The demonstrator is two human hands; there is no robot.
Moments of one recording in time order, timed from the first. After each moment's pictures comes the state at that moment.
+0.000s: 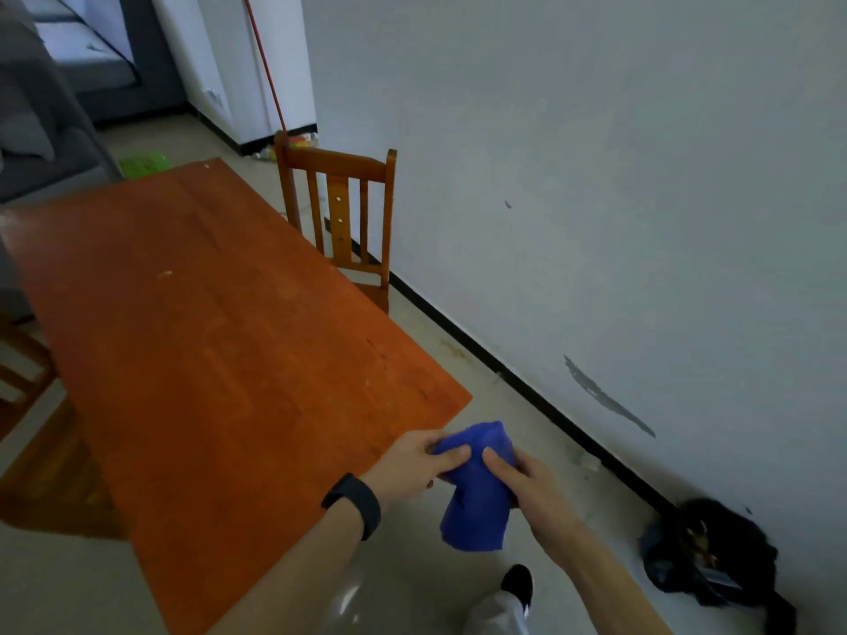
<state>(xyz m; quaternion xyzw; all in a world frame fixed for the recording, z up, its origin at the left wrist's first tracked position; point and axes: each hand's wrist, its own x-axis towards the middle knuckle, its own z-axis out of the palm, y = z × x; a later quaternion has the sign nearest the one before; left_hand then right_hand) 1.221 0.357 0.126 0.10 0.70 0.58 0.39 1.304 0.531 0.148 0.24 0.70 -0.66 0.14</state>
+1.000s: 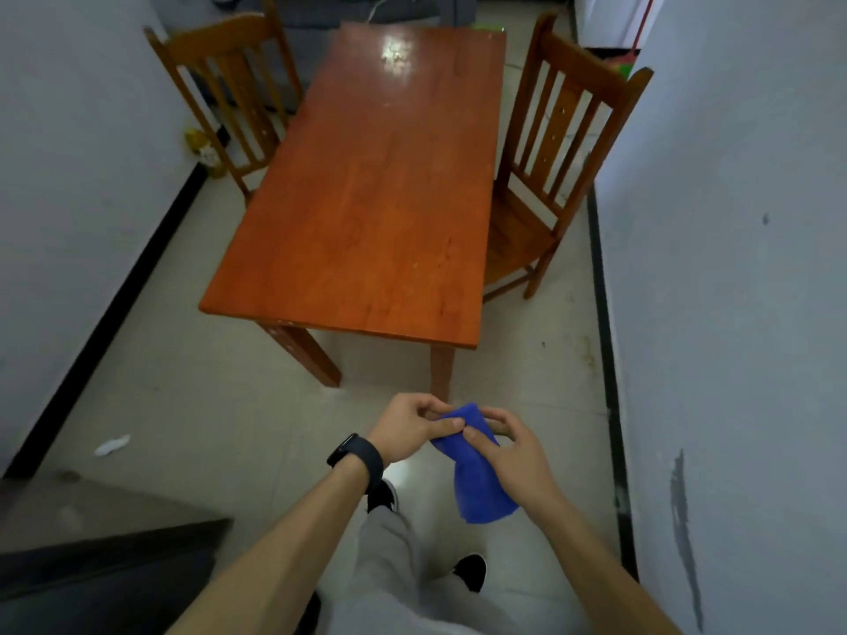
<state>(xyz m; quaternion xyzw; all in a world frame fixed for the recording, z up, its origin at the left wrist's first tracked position) 1.279 0.623 0.065 -0.33 0.67 0.65 0.11 1.202 0.794 0.061 -0.10 0.77 -0.50 0.39</state>
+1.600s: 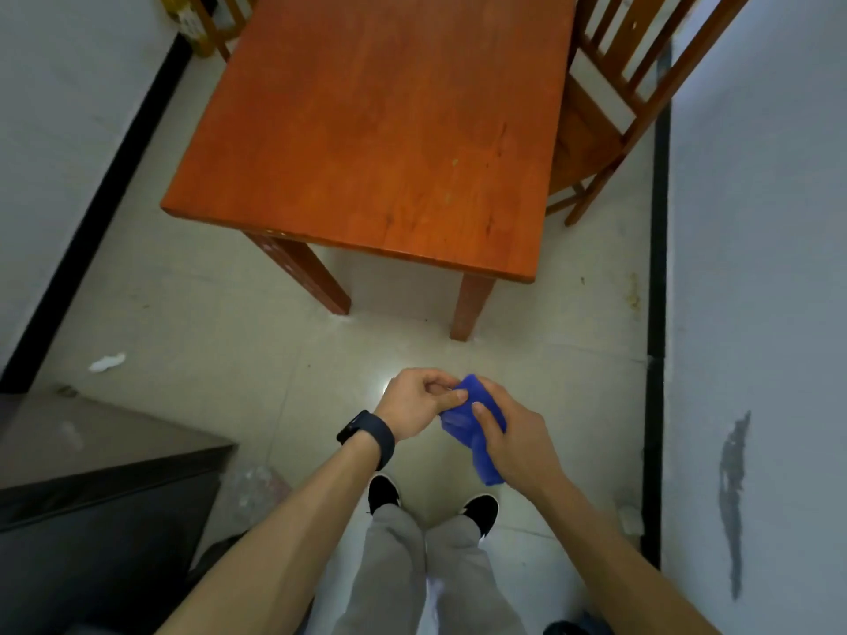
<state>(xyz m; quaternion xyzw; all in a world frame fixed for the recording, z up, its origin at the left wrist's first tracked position) 1.302 0.595 -0.090 -0.40 0.66 0.63 0.12 1.224 0.757 -0.084 -0.23 0.83 -0.35 0.37</state>
